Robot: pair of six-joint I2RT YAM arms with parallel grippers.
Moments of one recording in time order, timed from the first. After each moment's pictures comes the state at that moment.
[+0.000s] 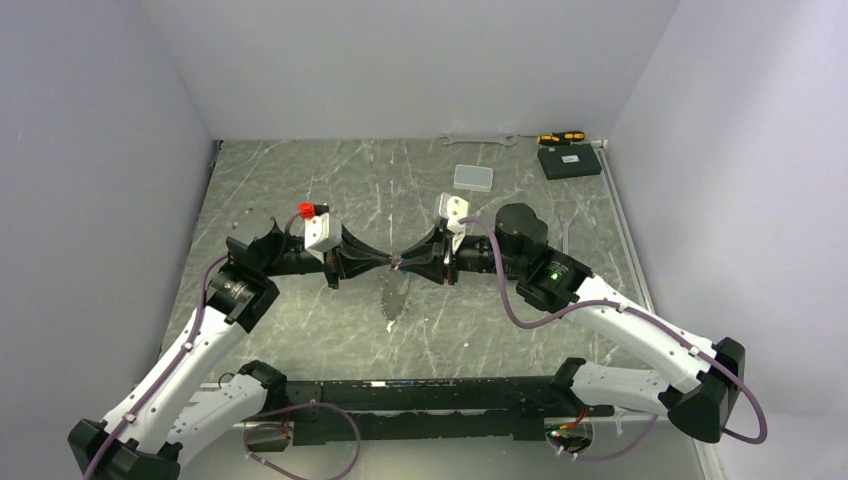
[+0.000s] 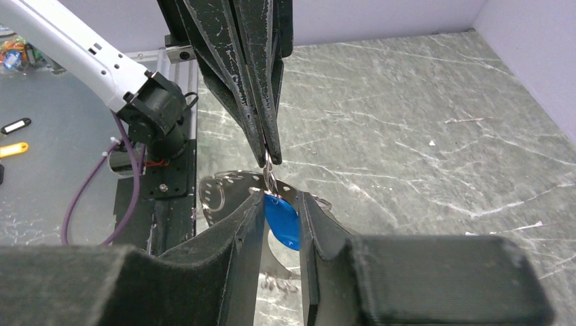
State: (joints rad) left arm -0.47 0.83 0.84 0.01 0.99 0.06; right arm 0.86 1.07 0.99 -0.02 -0.55 -0.08
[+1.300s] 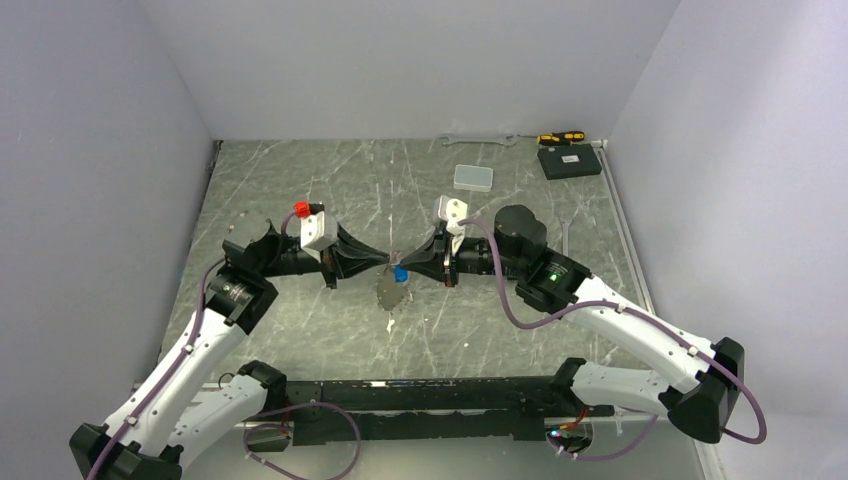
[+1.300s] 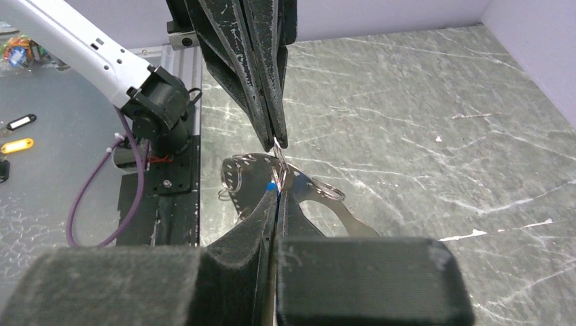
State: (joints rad) left arm -0.45 0.82 0.82 0.05 0.99 0.02; right arm 0.86 1.07 0.97 -0.02 -0.56 -0.08
